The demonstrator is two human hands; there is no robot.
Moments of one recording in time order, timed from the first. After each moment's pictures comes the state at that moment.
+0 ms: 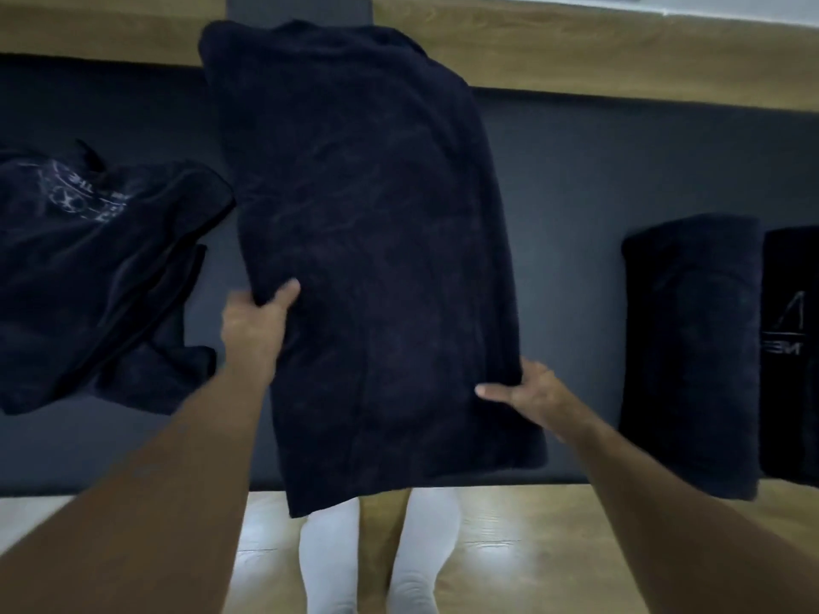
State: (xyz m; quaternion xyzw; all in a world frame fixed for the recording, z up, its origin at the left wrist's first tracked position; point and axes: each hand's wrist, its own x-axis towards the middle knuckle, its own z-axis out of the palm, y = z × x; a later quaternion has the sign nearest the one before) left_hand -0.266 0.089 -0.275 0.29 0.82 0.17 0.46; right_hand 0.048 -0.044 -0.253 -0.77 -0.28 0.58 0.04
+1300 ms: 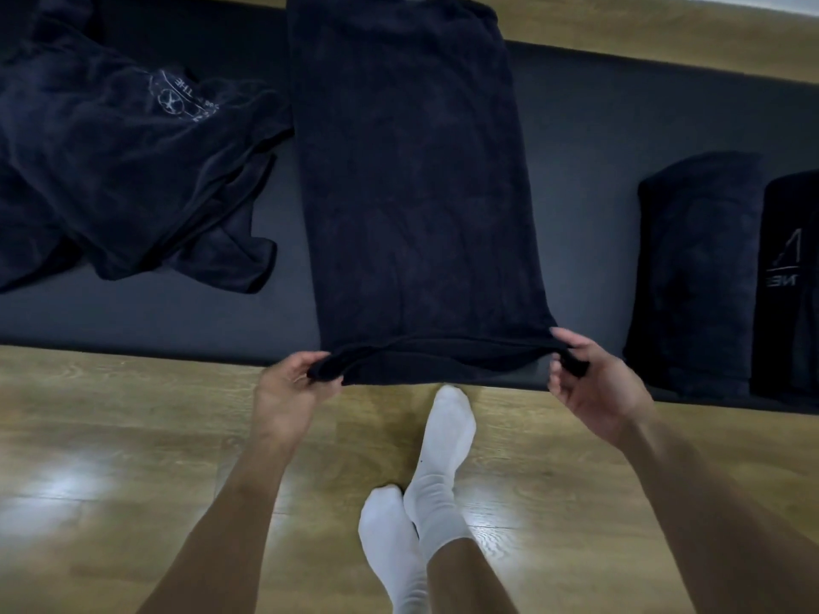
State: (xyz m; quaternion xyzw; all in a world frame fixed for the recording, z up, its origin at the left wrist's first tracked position) left_hand -0.315 -0.143 -0.201 0.25 0.75 0.25 0.56; right_hand 0.032 -0.169 -0.183 -0.65 0.09 0.63 0.40
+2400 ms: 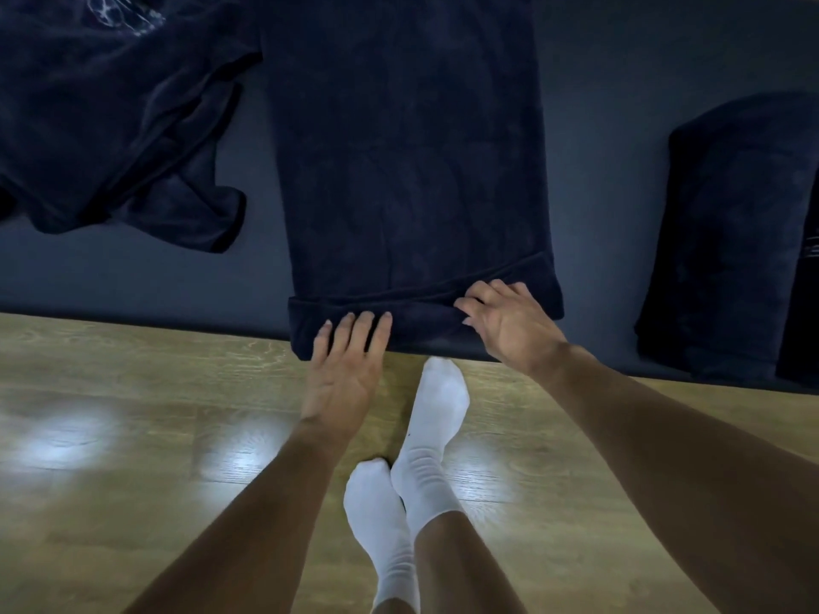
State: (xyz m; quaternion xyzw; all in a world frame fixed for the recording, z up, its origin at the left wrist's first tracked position) left_hand -0.261 -0.175 -0.273 0.81 0.56 -0.10 0.14; right_hand -0.018 -0.122 -0.252 -0.54 -0.78 0.26 -0.19
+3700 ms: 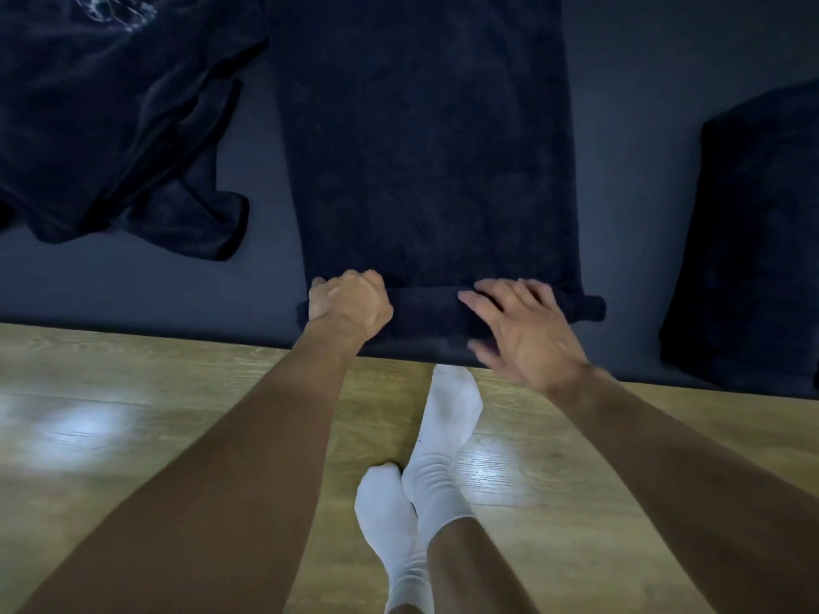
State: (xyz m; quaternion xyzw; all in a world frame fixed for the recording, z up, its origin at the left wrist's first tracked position) left_hand -0.234 -0.051 -0.259 0.65 0.62 -0.33 0.30; right_hand -0.016 -0.128 -0.261 -0.56 -0.80 0.17 -0.10
